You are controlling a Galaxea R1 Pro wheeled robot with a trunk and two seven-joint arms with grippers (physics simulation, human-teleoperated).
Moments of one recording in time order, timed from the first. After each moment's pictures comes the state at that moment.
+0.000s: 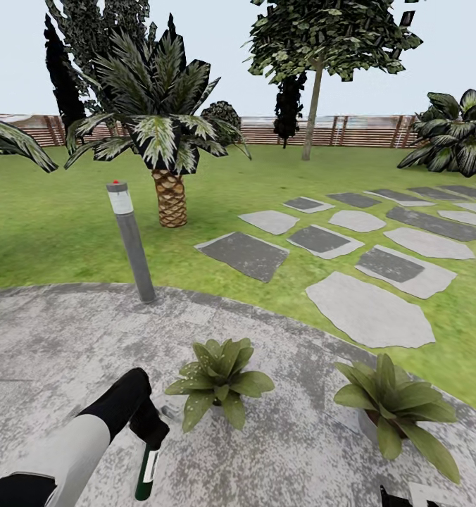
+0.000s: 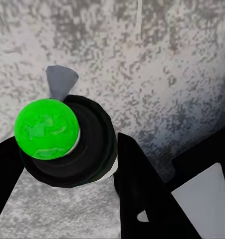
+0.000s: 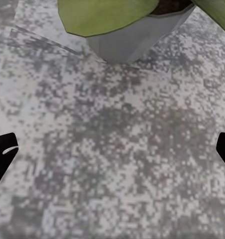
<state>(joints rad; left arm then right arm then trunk) -0.76 0.05 -0.13 -0.47 -0.80 0.89 -1.01 -0.36 -0.17 -0.68 -0.19 0.46 -0.36 0.01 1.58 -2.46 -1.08</state>
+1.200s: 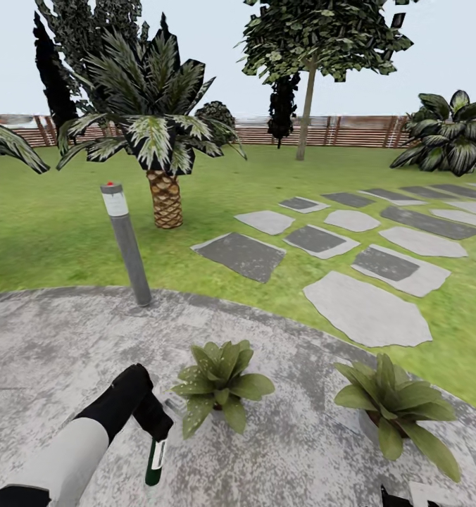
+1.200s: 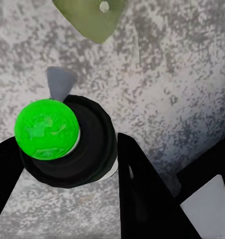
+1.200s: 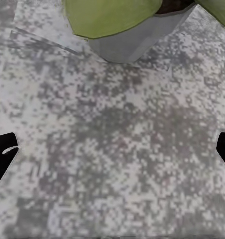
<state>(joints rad) -0.73 0.05 -0.12 -0.58 -0.82 0.83 -1.06 -0.36 -0.17 -0.68 -0.19 0.46 -0.36 0.01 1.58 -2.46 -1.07</state>
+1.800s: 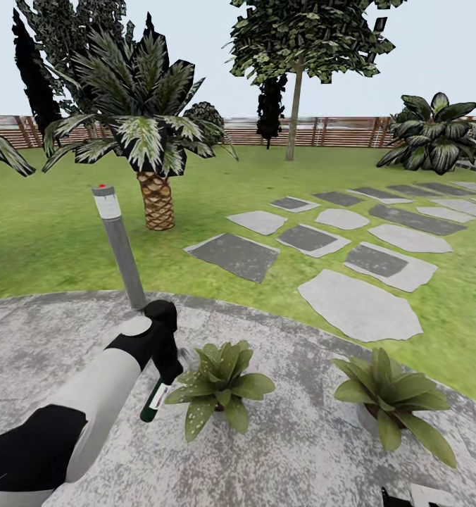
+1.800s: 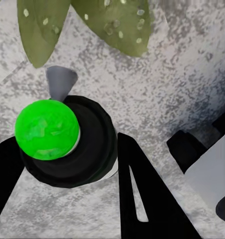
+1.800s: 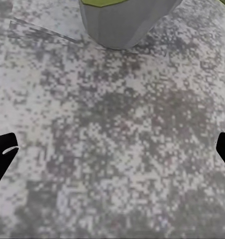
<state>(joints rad) -1.02 -0.06 -0.19 -0.58 -1.44 0.83 -1.56 -0.35 -0.17 -0.68 -0.19 0.46 -0.36 0.01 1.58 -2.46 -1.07</state>
